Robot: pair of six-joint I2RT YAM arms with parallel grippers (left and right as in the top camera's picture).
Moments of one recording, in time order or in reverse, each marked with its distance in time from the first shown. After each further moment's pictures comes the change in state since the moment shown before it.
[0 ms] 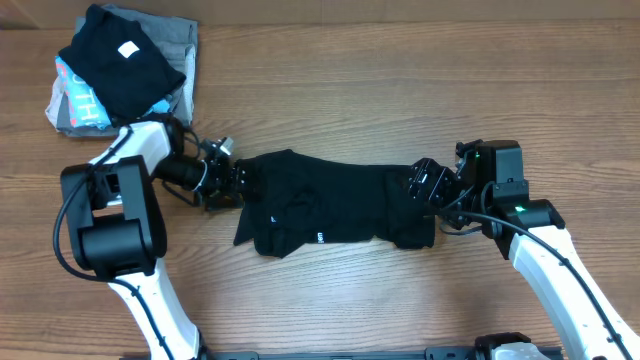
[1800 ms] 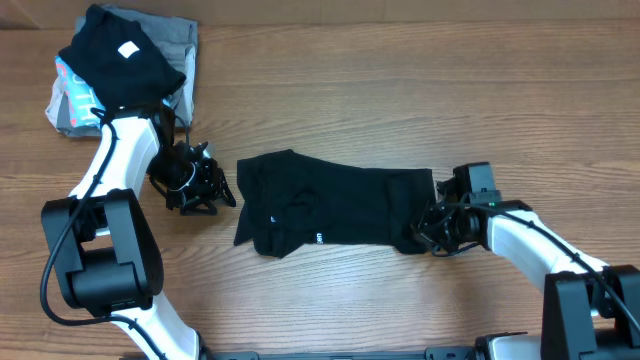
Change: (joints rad) left arm 0.007 -0.208 0.017 -0.176 -0.365 -0.228; right arm -0.002 0.269 -0.130 0.047 -0.040 -0.065
